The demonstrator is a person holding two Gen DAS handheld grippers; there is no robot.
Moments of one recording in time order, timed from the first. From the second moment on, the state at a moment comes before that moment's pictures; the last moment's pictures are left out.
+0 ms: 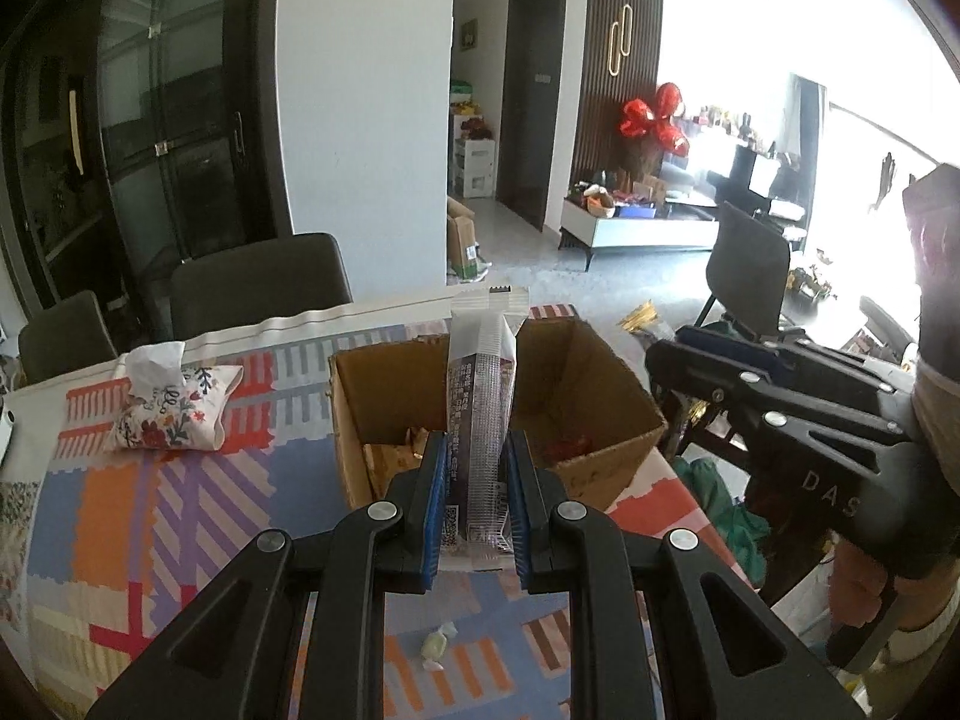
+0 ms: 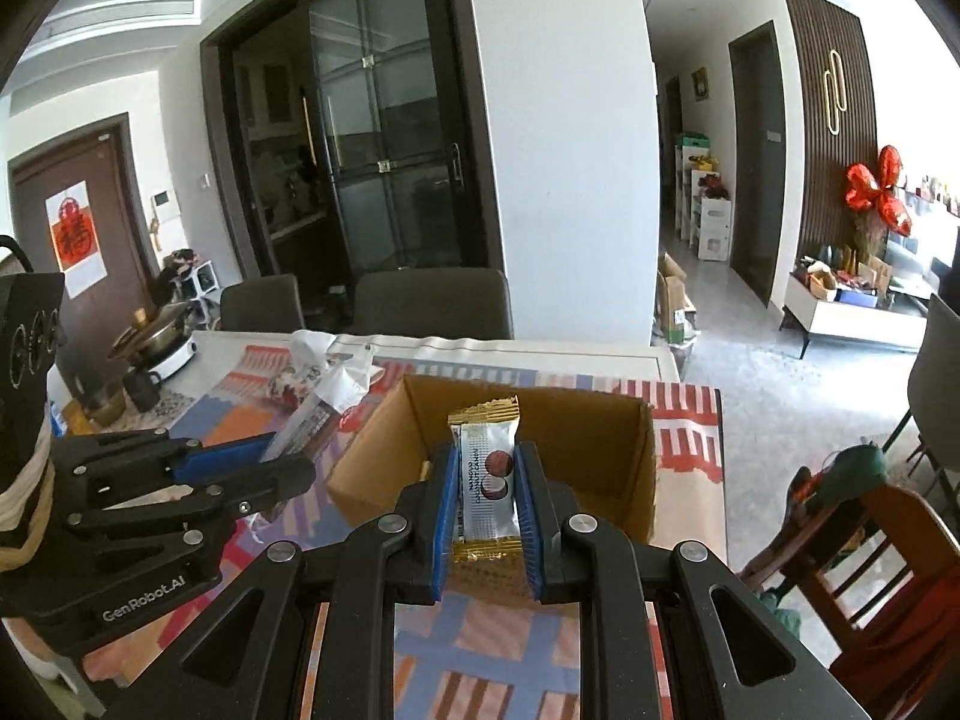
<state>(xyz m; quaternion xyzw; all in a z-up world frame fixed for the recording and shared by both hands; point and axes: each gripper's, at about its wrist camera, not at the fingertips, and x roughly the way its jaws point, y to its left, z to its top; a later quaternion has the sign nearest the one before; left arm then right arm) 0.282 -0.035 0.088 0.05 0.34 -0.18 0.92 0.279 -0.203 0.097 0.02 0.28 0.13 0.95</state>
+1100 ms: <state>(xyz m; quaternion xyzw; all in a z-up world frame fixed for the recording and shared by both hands) 0.343 -0.049 0.063 0.05 0.40 -0.14 0.91 0.346 -0.215 0.066 0.01 0.35 0.10 0.93</state>
